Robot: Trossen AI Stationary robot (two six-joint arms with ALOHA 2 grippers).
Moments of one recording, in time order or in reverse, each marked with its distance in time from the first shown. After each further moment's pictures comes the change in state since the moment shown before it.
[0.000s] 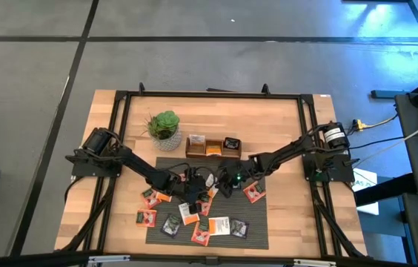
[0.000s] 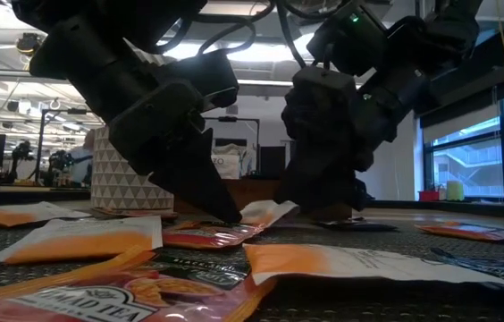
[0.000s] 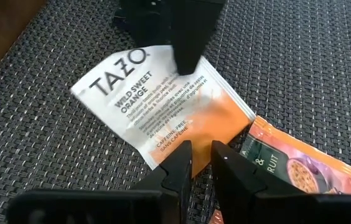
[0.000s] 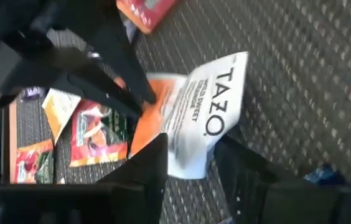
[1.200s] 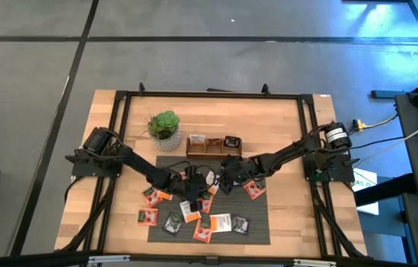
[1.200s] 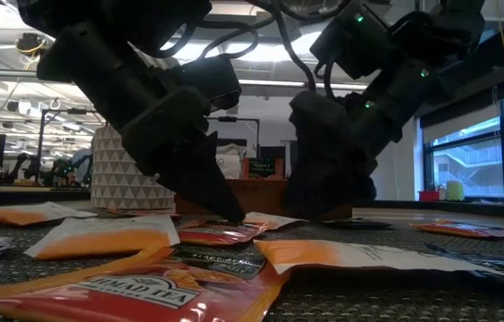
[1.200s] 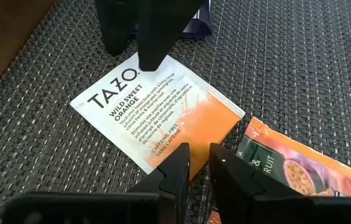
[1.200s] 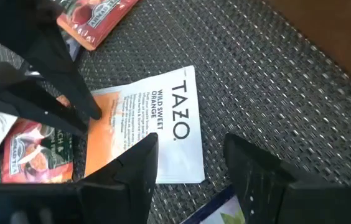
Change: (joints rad) left arm 0.013 -0.003 0.004 0.006 -0.004 0.010; right arm 0.016 -0.009 0.003 -0.119 0.243 -0.003
